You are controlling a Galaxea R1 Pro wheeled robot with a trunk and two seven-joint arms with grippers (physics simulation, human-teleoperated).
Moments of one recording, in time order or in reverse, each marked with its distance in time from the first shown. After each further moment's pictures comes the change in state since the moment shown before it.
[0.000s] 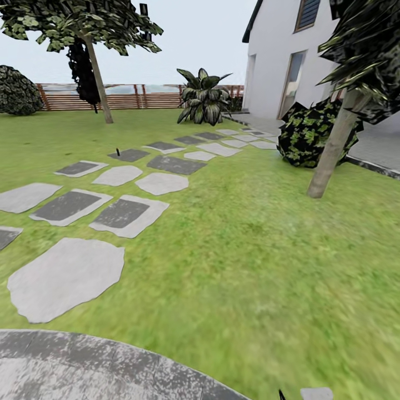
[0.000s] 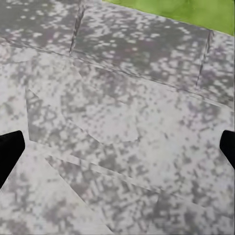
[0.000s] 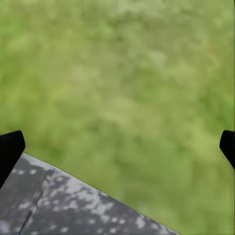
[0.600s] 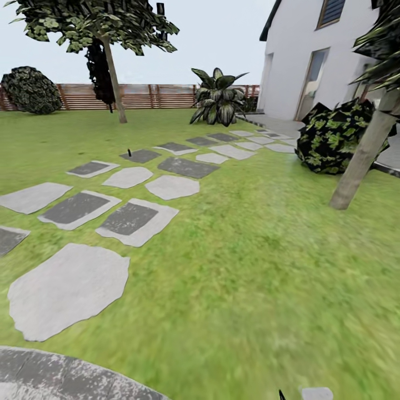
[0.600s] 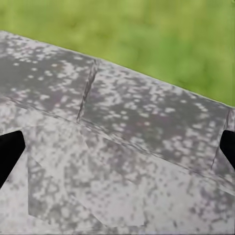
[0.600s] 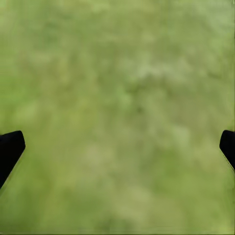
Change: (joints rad) left arm -0.001 0.000 0.000 -0.001 0.000 -0.001 0.000; right arm 0.000 0.000 0.000 0.000 0.000 0.000 0.000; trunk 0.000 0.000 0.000
